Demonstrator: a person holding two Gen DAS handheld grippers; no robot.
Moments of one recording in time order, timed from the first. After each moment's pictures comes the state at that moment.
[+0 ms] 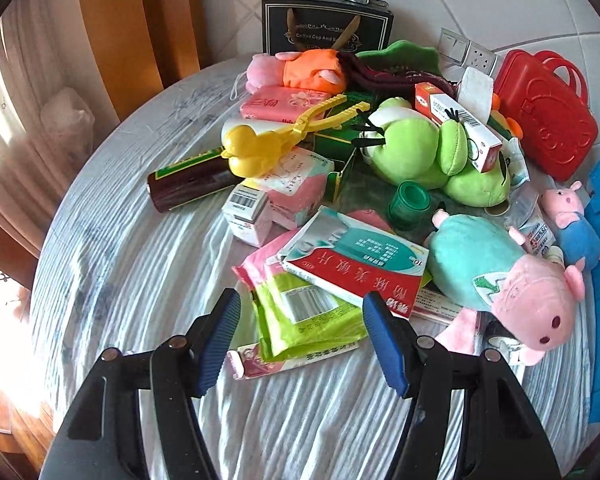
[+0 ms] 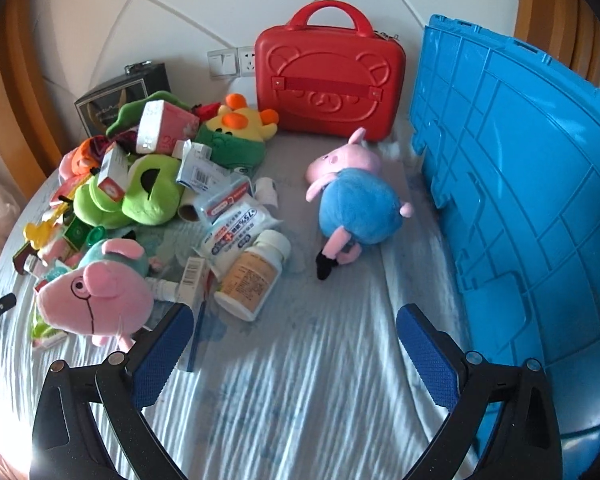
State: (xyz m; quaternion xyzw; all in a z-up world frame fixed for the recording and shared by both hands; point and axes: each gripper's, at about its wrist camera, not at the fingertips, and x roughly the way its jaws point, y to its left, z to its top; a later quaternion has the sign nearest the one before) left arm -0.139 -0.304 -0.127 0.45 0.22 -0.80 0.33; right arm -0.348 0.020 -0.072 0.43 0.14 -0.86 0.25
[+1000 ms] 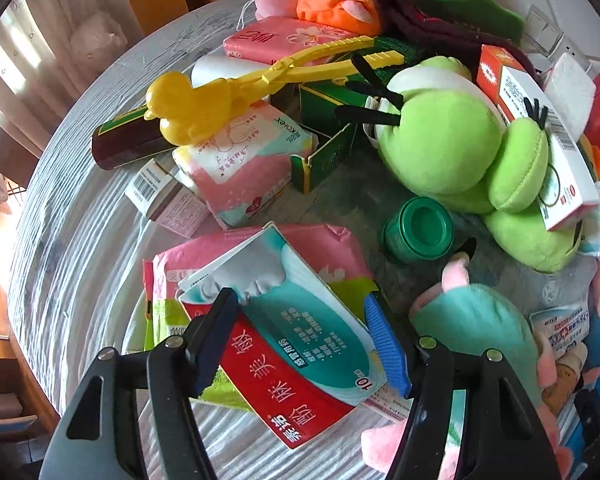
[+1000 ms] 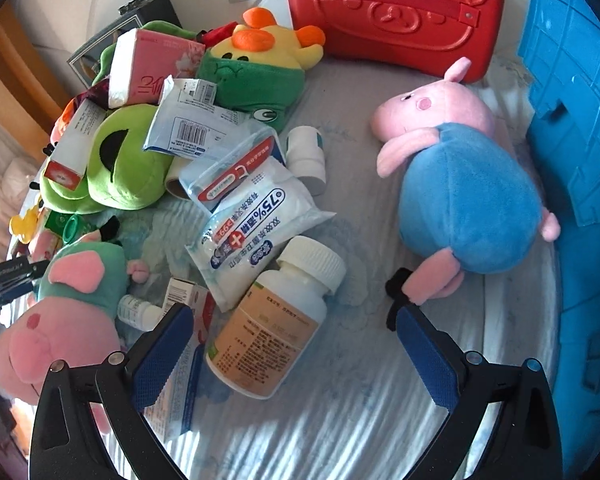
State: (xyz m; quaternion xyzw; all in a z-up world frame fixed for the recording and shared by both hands) left arm -0.239 -0.322 -0.177 0.51 0.31 -0.69 0.41; right arm -0.447 -0.057 -0.163 0.54 0.14 -0.76 0.32
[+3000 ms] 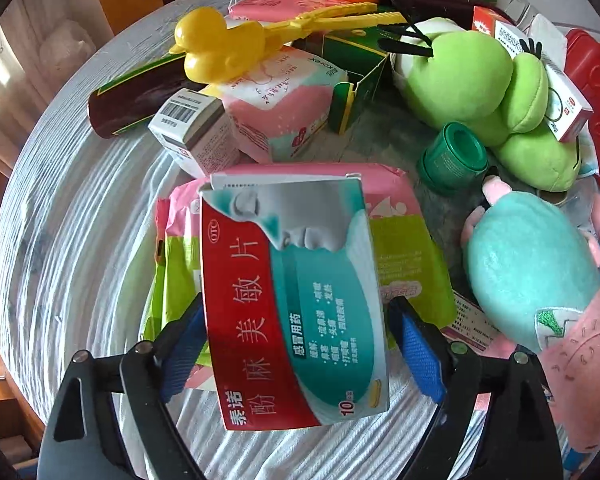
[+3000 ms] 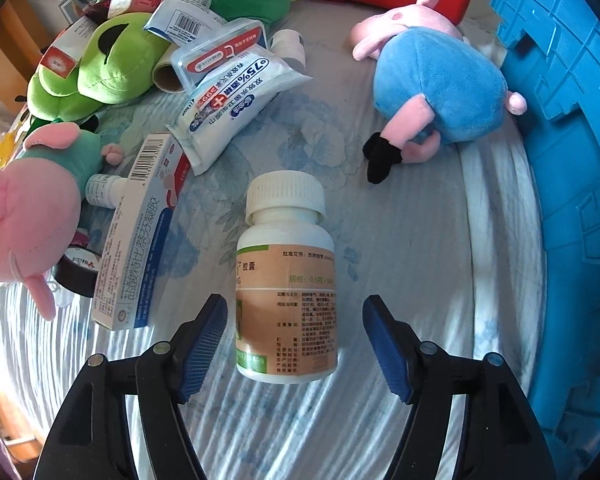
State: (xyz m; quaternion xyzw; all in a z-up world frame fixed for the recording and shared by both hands) left arm -0.185 -0.321 -0.206 0.51 0.30 -0.72 0.35; right arm -0.374 -0.018 -0.174 0.57 0.20 -0.75 0.28
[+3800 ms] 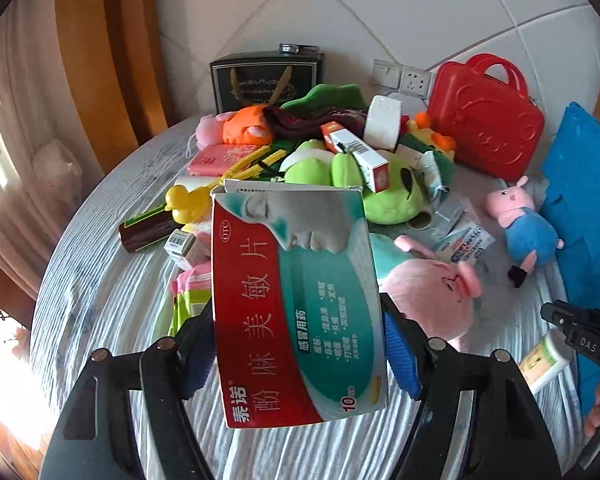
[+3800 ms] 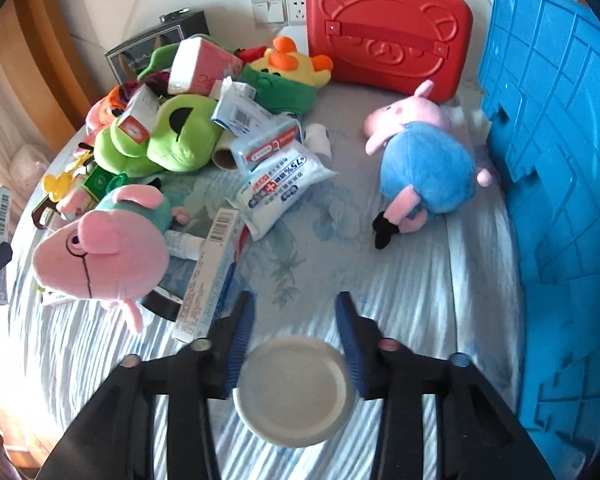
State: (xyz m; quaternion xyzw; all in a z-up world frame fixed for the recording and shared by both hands) left arm -0.171 -0.201 -0.069 0.39 0.16 -0.85 0.31; right arm -0.355 -0.005 -0.113 0.48 0.16 -0.80 0.33
